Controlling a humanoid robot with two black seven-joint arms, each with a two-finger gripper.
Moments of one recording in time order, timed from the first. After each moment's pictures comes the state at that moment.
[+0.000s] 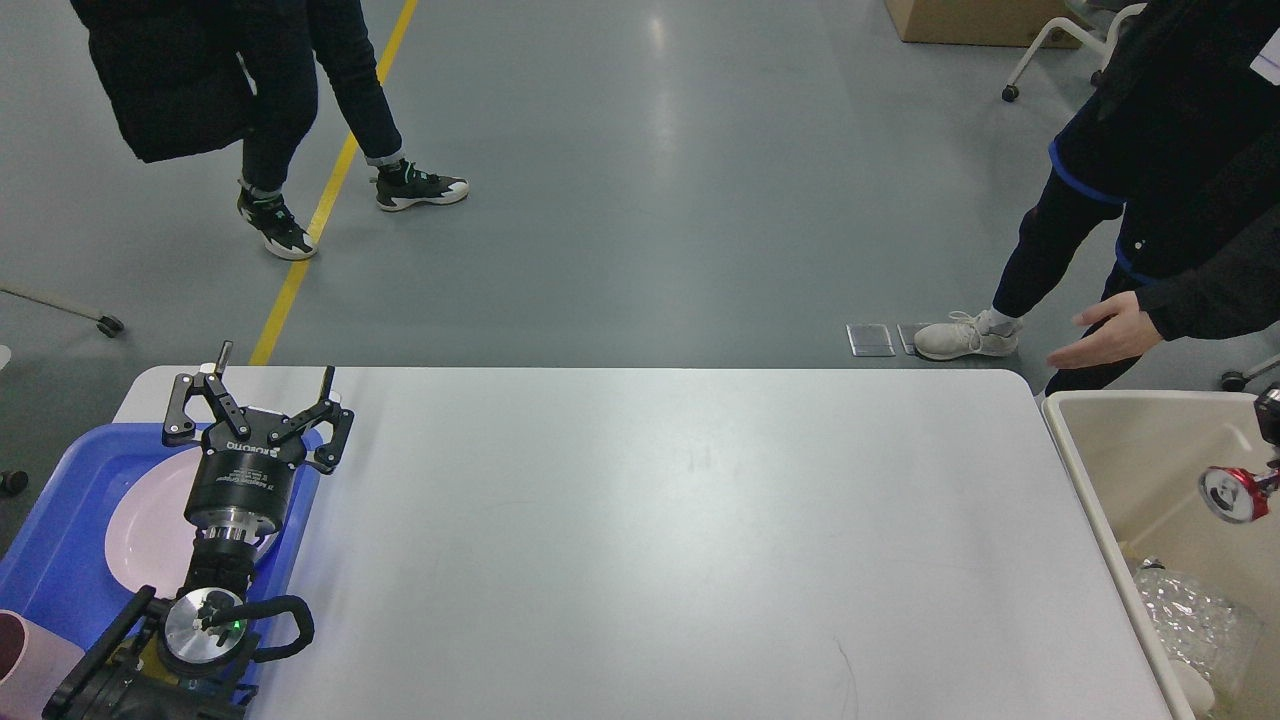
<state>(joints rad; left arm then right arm) -0.25 0.11 -1.44 -0.81 0.15 -0.57 -0.25 1.14 -0.63 -1.23 0.44 0.26 0.42 -0.15</state>
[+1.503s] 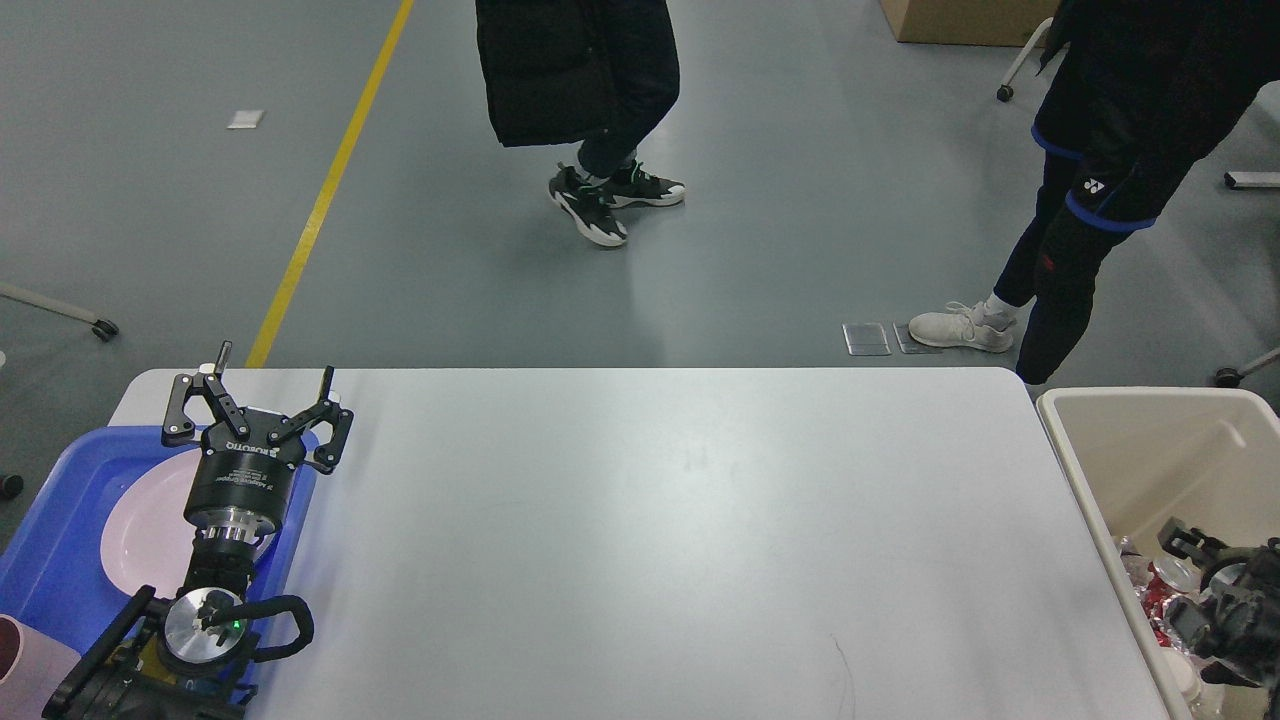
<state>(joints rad) -0.25 0.11 -1.44 -0.81 0.15 -0.57 -0.25 0.66 -0.35 -1.13 0.14 0.24 -0.15 -0.14</state>
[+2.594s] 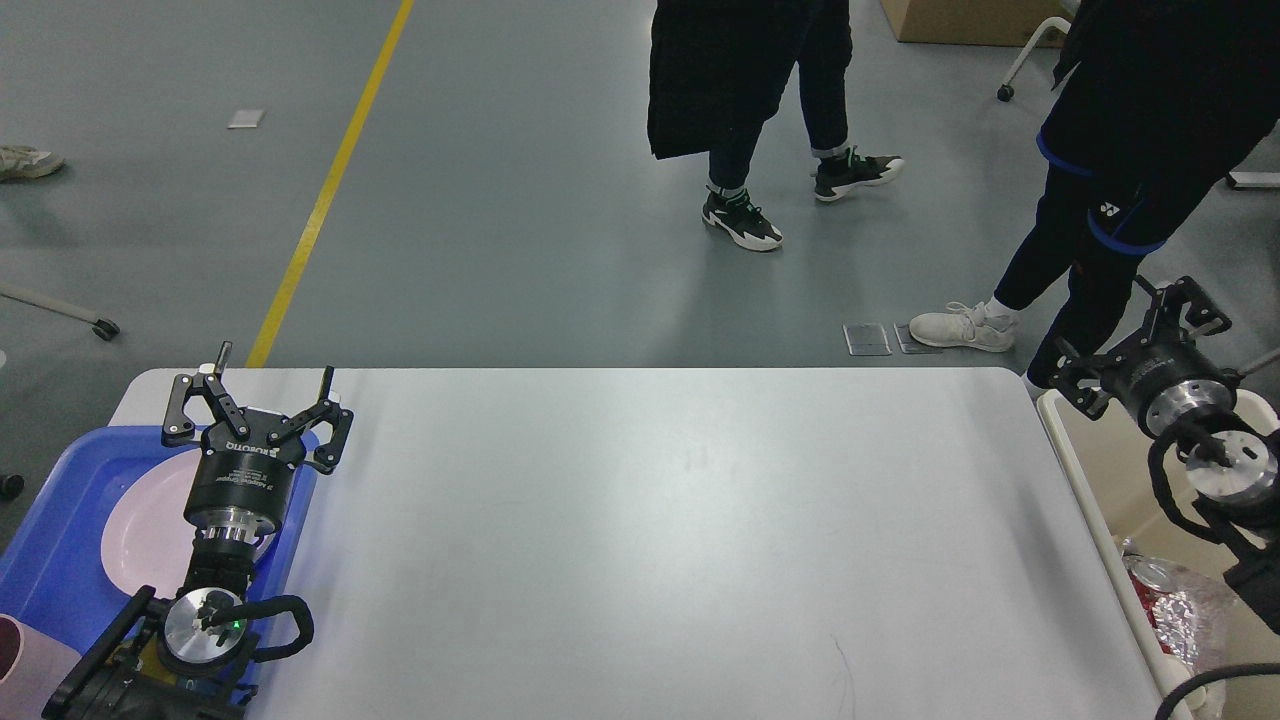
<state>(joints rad) -0.25 0.11 -1.44 -0.81 0.15 -0.57 -0.25 0.47 -0.51 0.95 0.66 -0.03 0.25 0.25</state>
